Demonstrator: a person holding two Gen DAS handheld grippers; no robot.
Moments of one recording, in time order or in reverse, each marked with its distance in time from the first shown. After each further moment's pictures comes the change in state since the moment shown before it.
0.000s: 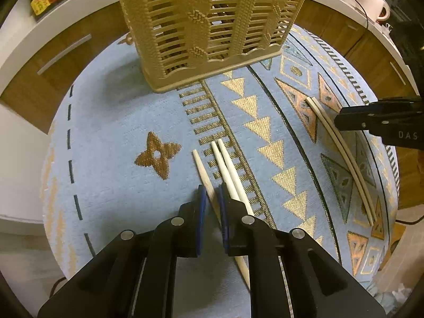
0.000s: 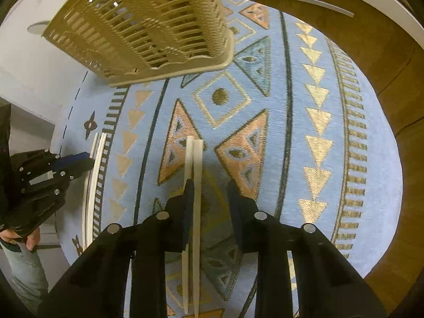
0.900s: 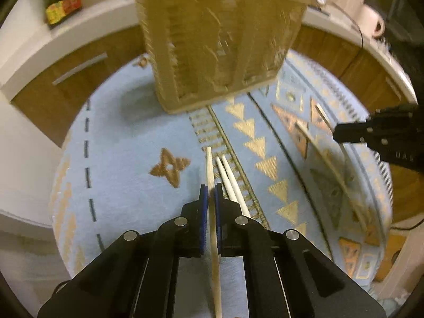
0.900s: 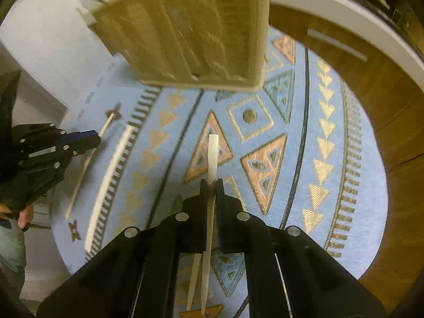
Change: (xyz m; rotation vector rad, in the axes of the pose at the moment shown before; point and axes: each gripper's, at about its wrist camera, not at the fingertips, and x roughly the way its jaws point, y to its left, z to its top) left arm -0.041 0.008 -0.022 -0.037 -0.158 0.007; right arm -0.028 0.050 -0.006 -0.169 -0.119 -0.022
